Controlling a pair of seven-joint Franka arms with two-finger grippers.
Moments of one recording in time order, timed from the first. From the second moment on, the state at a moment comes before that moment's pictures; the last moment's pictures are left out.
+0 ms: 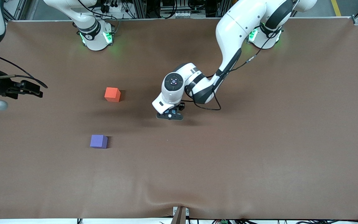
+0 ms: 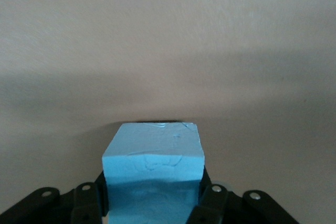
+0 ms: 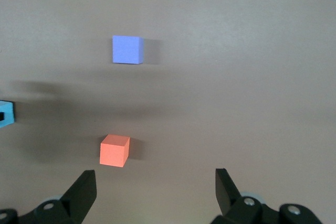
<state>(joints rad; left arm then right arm) -0.73 0.91 -0.20 -1.30 0.03 2.23 -0.79 0.03 0.10 -0.06 -1.58 0.04 1.57 -0.08</state>
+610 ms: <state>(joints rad) -0.71 0.81 -0.14 -1.23 0.03 2.11 -0.82 0.11 0.18 -0.05 -1.60 0.07 1.59 -0.06</state>
